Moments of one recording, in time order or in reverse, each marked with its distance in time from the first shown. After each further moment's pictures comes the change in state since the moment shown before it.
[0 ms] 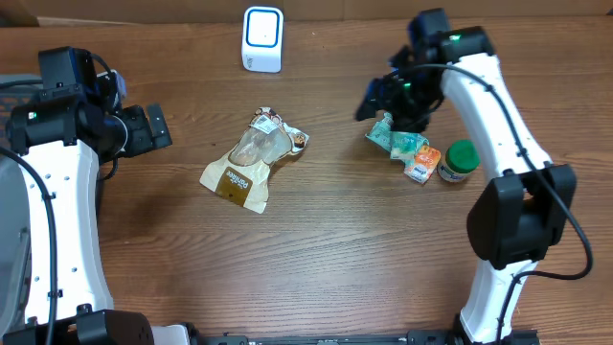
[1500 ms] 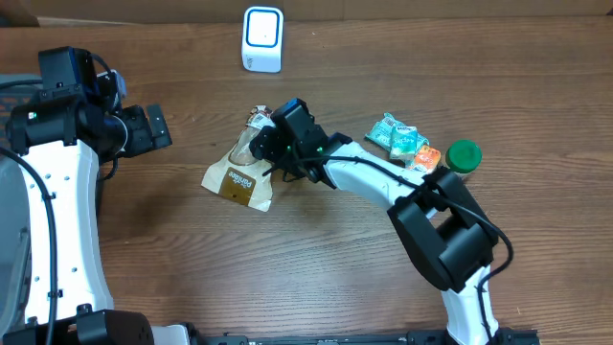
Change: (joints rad) left arm 0.000 0.000 0.000 0.000 0.000 0.000; right arm 0.474 0.062 -0.515 1.117 0.269 0.700
